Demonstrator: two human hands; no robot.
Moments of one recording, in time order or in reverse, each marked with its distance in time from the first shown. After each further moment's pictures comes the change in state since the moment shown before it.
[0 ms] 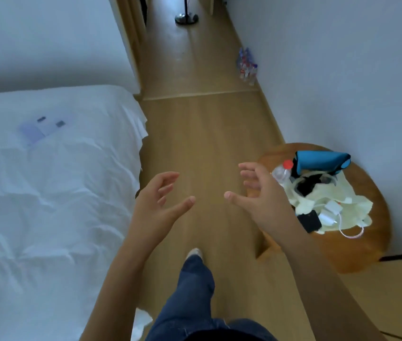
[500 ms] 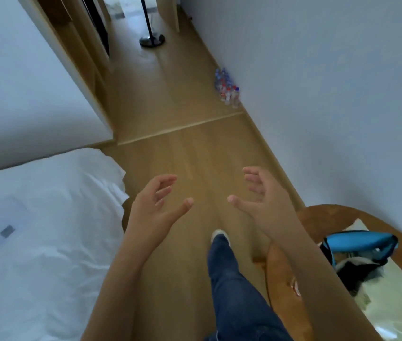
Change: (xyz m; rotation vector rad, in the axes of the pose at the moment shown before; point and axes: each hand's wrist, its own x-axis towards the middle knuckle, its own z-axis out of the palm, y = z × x) left_hand 0.425 0.043 0.028 0.066 -0.143 0.055; right_hand 0.384 -0.046 -0.030 0.029 0.160 0.088
